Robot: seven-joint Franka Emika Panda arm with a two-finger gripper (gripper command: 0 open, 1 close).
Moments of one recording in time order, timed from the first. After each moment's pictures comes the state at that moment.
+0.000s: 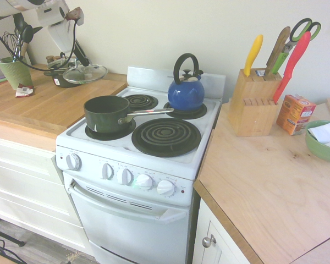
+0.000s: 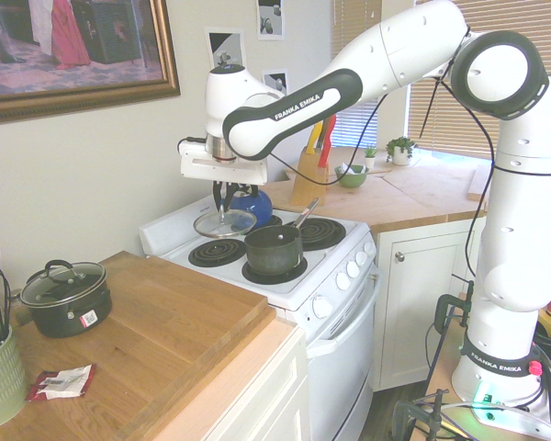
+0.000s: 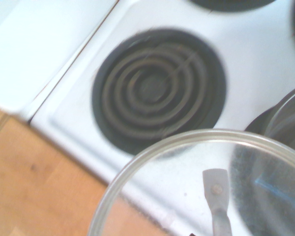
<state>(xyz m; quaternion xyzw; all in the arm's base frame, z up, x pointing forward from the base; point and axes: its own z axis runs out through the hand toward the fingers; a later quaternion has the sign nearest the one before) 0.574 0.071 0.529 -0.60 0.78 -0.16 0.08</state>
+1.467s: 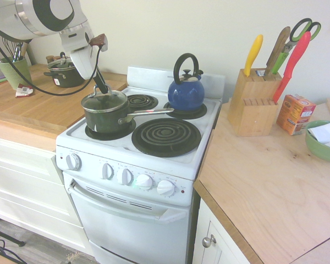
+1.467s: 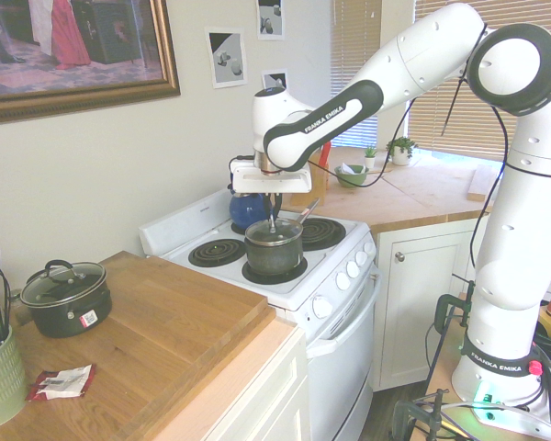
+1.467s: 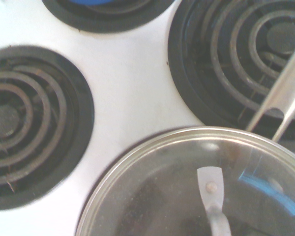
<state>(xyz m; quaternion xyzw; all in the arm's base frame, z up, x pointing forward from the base) 0.528 -0.020 0.462 -0.61 0.78 -0.13 0.03</state>
